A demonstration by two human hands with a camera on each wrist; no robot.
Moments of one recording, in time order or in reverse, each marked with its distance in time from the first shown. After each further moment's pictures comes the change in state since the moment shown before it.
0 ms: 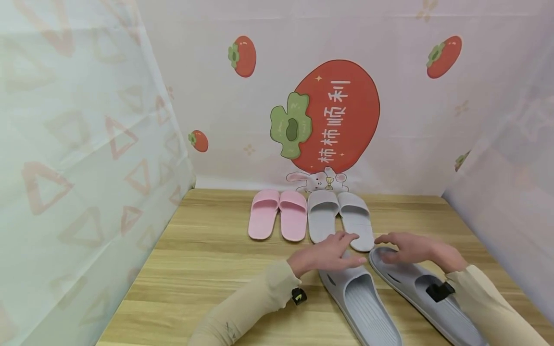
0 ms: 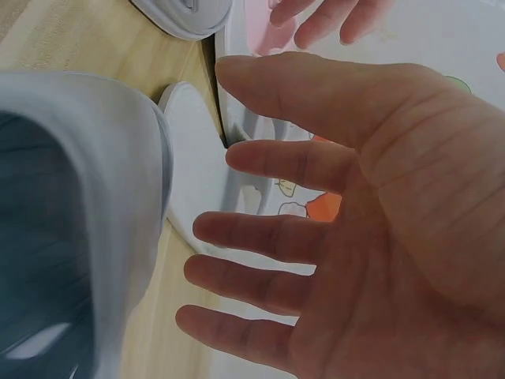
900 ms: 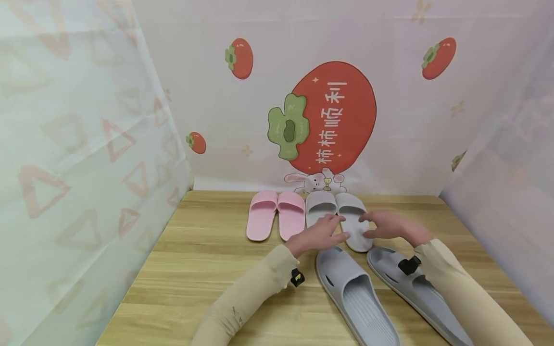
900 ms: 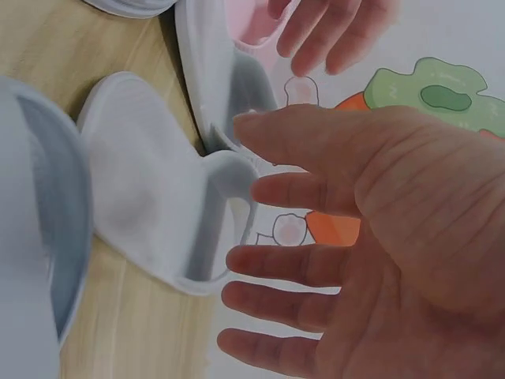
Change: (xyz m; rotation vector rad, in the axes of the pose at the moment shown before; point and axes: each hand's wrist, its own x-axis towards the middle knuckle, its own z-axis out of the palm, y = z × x) left_hand 0.031 -0.030 -0.021 -0.002 0.114 -0.034; right_hand 0.059 -0.001 -0.025 -0.066 0.091 0.049
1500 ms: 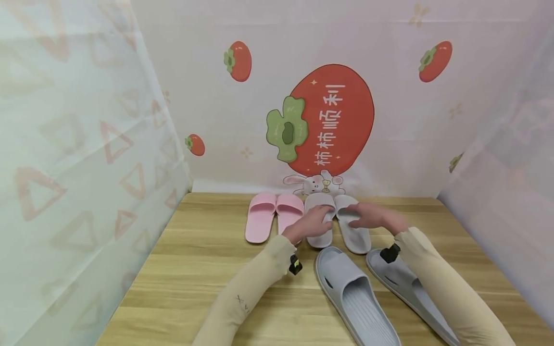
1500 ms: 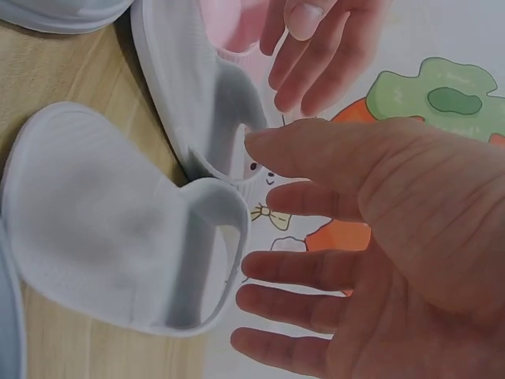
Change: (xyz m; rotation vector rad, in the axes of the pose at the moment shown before) left_hand 0.033 -0.036 -0.011 0.031 0.109 0.003; right_hand 0.041 -0.005 -0.011 -0.014 0.002 -0.050
